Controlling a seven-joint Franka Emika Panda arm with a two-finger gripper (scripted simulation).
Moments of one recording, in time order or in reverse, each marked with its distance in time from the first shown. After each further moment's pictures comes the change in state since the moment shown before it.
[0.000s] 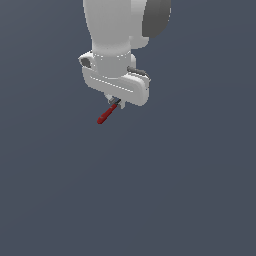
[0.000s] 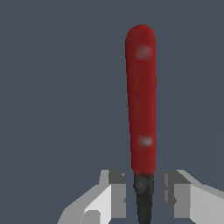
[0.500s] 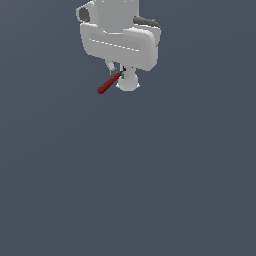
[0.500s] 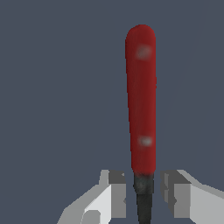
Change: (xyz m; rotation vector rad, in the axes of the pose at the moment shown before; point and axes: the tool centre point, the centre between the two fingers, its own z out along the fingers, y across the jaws) arm -0.029 0.002 -0.085 0.000 0.001 -0.001
